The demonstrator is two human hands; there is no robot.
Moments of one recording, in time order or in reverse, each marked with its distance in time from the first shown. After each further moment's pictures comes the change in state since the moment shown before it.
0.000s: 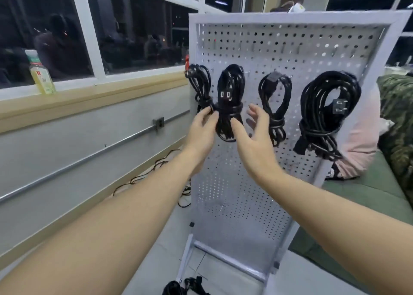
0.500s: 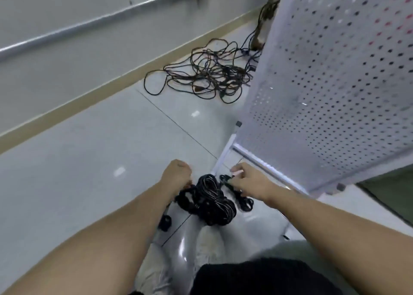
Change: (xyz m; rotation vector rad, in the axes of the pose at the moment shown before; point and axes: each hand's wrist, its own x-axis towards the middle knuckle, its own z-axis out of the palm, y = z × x) left_hand -0.167 -0.377 -0.216 0.383 0.147 -0.965; right_hand -0.196 0.342 0.143 -0.390 -0.887 0.869
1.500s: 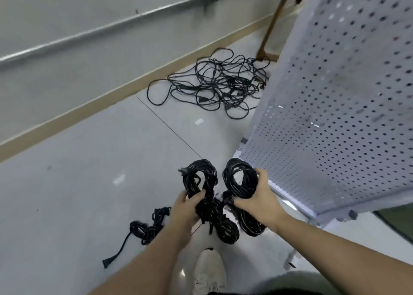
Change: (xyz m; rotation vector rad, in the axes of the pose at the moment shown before) left_hand 0.000 -0.026 0.036 -0.649 -0.057 -0.053; right_hand 0.012 0.003 -0.010 0.107 0.214 -0.148
